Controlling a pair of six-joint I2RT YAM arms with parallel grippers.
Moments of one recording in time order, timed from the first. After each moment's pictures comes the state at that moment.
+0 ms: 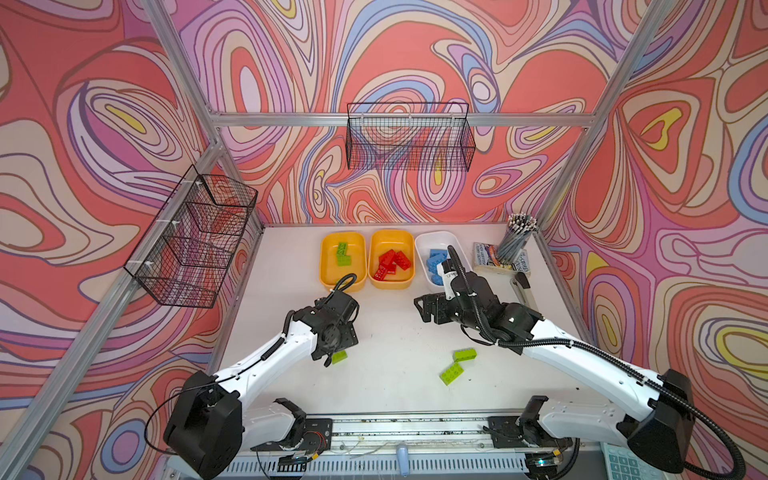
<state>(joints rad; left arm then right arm) -0.54 1.23 0.76 -0.88 -0.16 -0.93 0.78 1.18 0.98 -0.43 0.12 0.52</state>
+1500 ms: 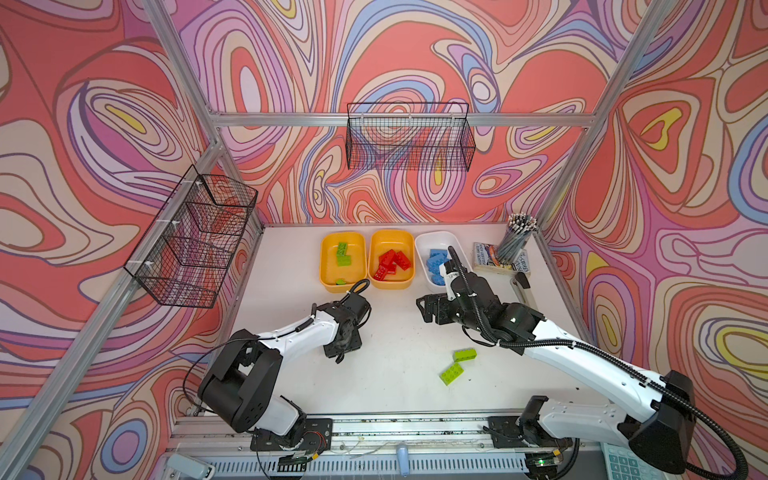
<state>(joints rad) -0.56 1.50 0.83 -0.76 -0.18 -0.90 0.79 1.19 1.00 -0.48 0.15 0.55</state>
